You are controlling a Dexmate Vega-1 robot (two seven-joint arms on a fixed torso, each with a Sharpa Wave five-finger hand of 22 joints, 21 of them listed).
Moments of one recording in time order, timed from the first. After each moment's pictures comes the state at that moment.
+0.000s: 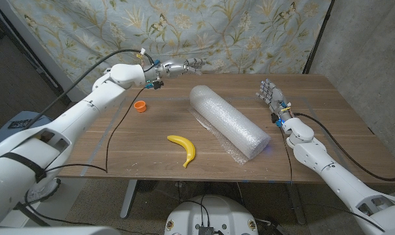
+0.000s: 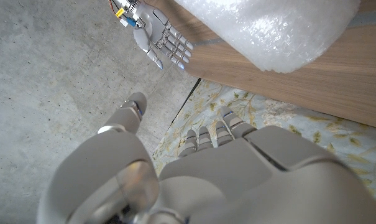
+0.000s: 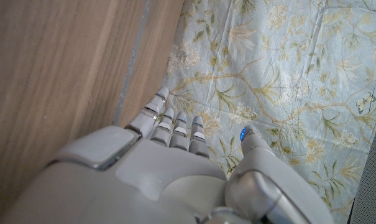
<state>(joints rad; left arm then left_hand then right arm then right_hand) 0.34 0.67 0.62 -1.29 -0.32 -0.30 -0.67 0.63 0.05 0.68 -0.19 0.23 -0.06 0.06 0.20 0.18 -0.10 0.02 0.21 0.20 -0.09 0.09 0.18 0.17 0.06 0.02 0.26 0.17 -0.85 -0.51 -0.35 -1.27 0.65 0.33 0.01 0.23 0.12 0.38 -0.05 0.17 0.16 -0.03 0.19 0.18 0.11 0.07 0.19 0.20 0.07 0.05 0.20 0.25 0.35 0.00 0.19 0.17</state>
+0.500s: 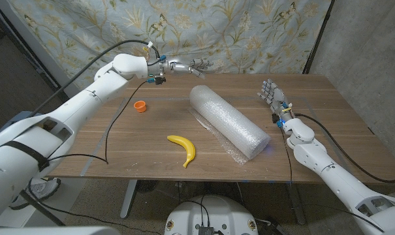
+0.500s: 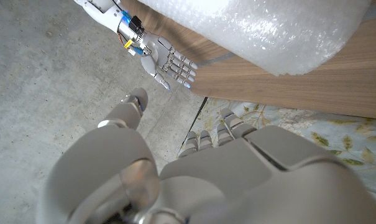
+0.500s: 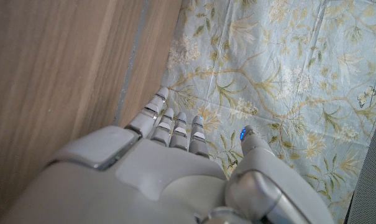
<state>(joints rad) 0.25 0.66 0.68 -1.27 -0.25 -0.33 -0.79 0.69 0.03 0.69 -0.19 0.23 -0.09 0.06 0.20 0.18 -0.15 0.01 0.21 0.21 -0.12 0.10 0.18 0.17 0.03 0.03 0.23 0.17 -0.86 -0.50 -0.34 -1.27 0.65 0.34 0.00 0.23 0.12 0.38 -0.05 0.17 0.16 -0.03 0.19 0.18 0.11 0.07 0.19 0.20 0.07 0.05 0.20 0.25 0.34 0.01 0.19 0.17</state>
